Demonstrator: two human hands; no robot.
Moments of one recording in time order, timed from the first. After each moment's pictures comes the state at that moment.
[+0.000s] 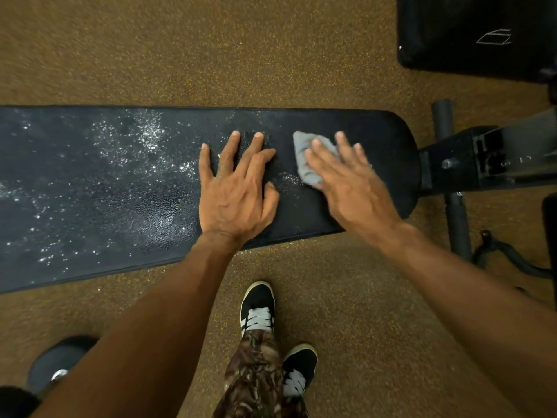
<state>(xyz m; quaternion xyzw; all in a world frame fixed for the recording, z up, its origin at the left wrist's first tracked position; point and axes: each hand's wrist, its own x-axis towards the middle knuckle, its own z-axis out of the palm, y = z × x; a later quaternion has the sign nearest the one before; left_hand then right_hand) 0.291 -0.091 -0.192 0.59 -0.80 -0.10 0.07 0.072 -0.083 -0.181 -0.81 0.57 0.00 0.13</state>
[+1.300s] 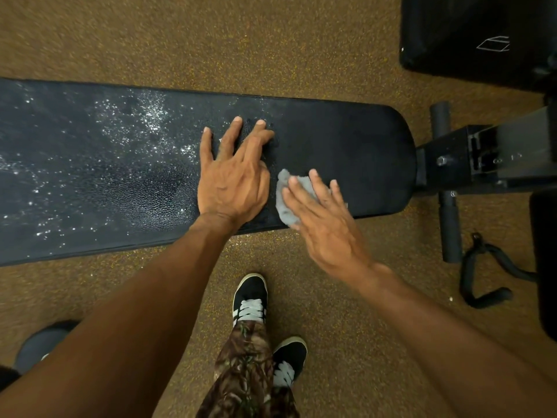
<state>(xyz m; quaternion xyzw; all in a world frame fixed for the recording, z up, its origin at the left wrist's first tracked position) 0.289 -0.092 -0.188 0.60 -0.79 -0.12 0.07 0.098 -0.011 -0.194 -0.84 0.53 -0.02 0.13</state>
